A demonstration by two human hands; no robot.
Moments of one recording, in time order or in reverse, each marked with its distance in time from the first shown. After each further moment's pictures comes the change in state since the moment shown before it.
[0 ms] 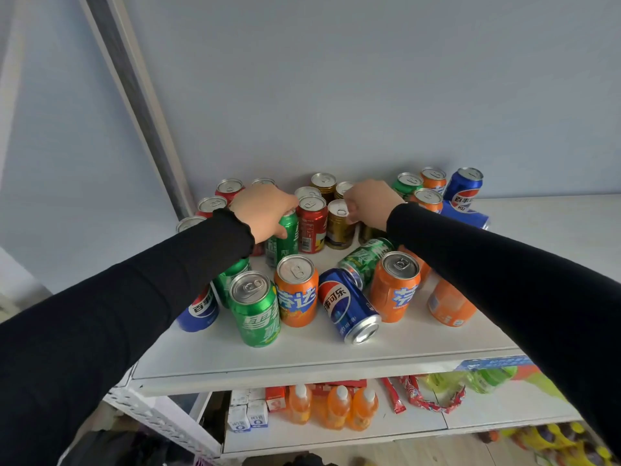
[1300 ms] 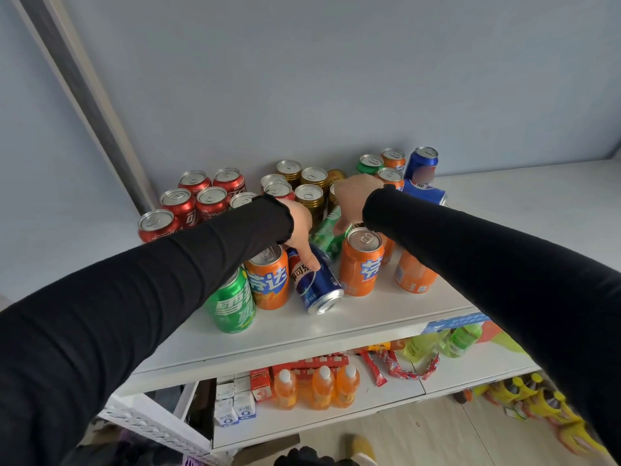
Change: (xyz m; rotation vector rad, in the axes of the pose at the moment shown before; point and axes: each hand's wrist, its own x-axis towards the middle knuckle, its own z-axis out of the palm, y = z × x) left_hand 0.011 0.102 -0.035 -0.052 -0.590 0.039; right_hand -0.056 0.004 0.000 0.013 -0.154 0.146
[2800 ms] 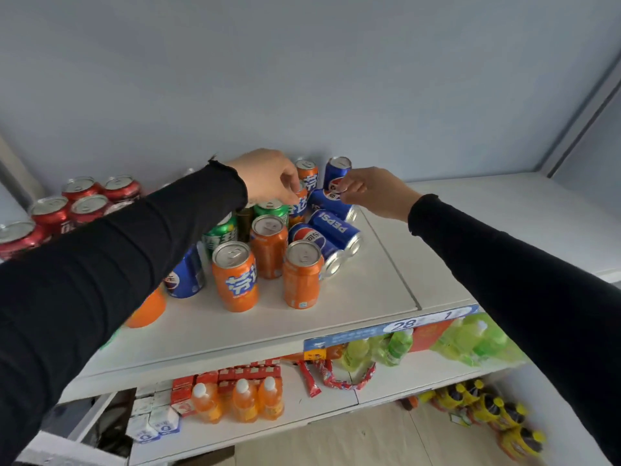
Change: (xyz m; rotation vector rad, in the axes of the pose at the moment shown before) left_hand 0.060 0.112 -0.097 -0.393 0.496 0.134; right_hand -0.048 0.236 0.039 0.644 0.233 -0.029
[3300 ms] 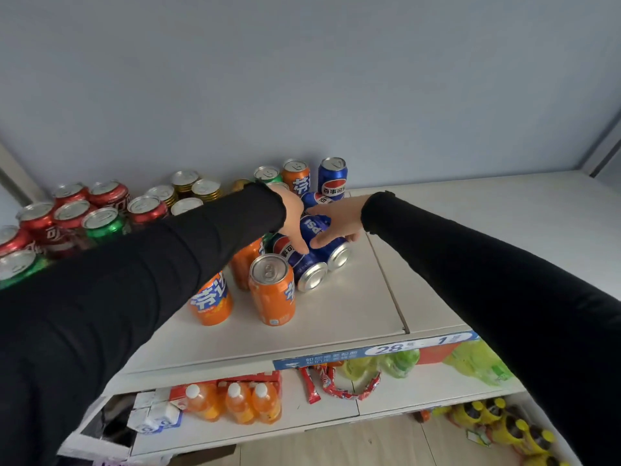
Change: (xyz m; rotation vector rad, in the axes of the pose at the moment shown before) left_hand 0.061 0.056 0.051 0.456 -0.450 -0.187; right_hand 0.057 0.023 0.028 -0.190 -0.634 -0.005
